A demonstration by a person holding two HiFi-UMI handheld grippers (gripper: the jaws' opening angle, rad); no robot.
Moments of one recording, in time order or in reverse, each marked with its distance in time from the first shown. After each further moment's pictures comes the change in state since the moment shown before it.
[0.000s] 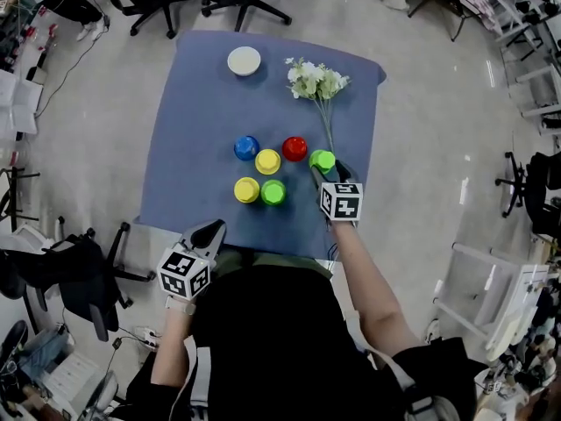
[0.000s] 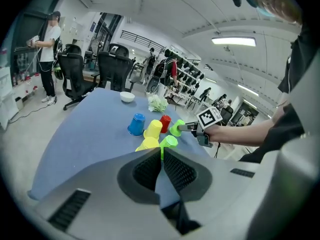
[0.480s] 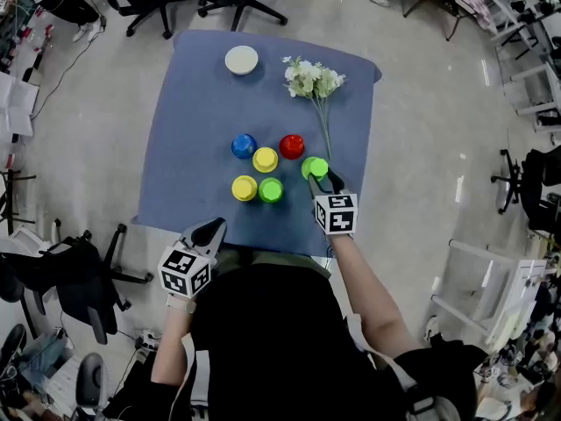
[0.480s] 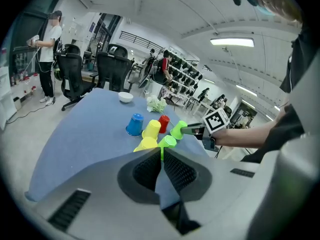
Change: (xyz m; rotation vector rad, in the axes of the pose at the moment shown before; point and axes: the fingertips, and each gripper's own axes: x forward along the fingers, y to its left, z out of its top) left arm 0.000 0.001 -0.003 0.005 -0.009 -0.013; right arm -0.027 0.030 -0.011 -0.084 -0.011 0.018
